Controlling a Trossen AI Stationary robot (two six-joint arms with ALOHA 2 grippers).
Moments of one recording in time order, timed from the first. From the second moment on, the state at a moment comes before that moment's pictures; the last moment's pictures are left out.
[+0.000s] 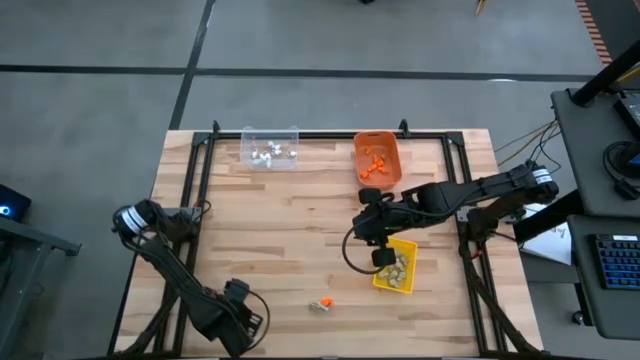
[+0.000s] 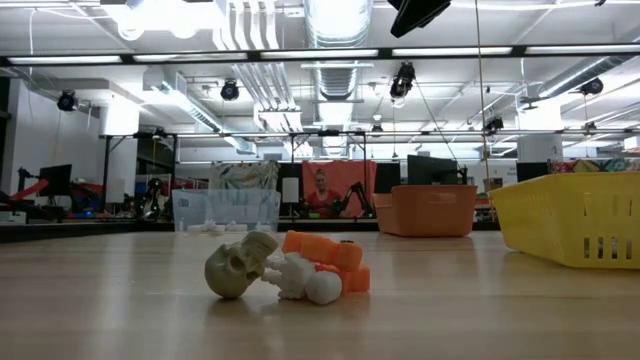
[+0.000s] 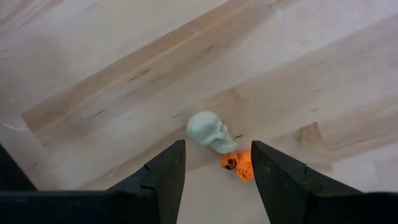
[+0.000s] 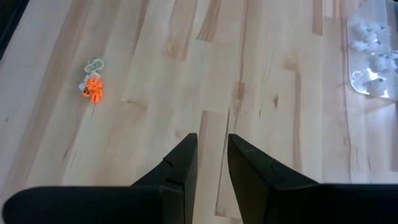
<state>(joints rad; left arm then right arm) -0.90 1.83 1.23 -0.99 0.00 -2.03 0.22 1.50 1.42 -0.83 0.10 -0.05</state>
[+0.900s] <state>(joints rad) -0.90 1.93 1.23 -0.99 -0.02 -2.06 0.22 1.50 1.40 -0.83 0.10 -0.04</state>
